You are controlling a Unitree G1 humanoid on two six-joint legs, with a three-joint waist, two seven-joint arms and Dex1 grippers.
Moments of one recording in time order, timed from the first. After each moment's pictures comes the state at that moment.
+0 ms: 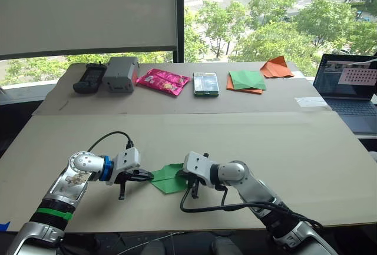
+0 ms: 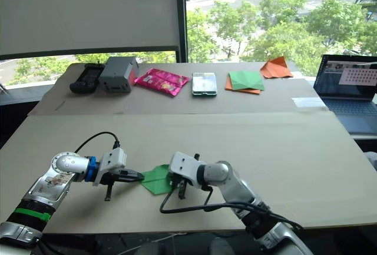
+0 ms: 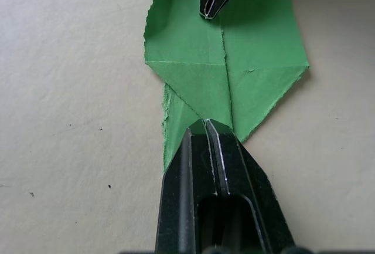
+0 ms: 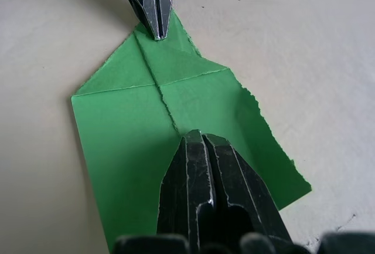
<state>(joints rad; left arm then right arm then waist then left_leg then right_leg) -0.30 0.76 -0.18 0.21 -0.16 0.06 -1.31 -0.39 -0.33 0.54 -0.05 -0.10 0.37 0.80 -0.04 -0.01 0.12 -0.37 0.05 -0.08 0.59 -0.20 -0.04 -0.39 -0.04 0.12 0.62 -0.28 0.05</state>
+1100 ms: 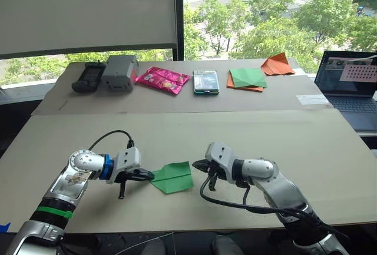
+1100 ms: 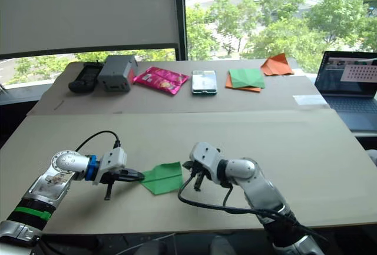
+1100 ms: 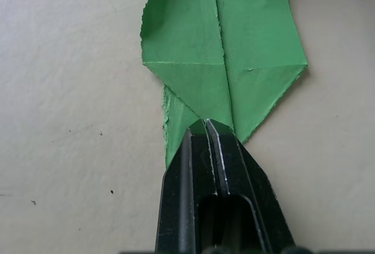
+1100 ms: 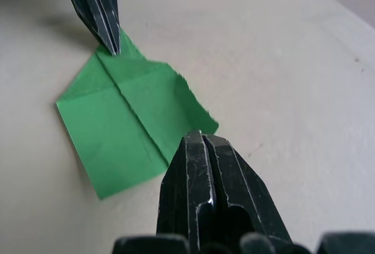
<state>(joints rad) -0.32 0.76 -0.20 0.21 -0.15 0.04 -1.32 -0.32 -0.40 0.35 -0.36 0.07 0.57 0.81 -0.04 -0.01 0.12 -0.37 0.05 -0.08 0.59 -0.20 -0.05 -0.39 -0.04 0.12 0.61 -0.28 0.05</state>
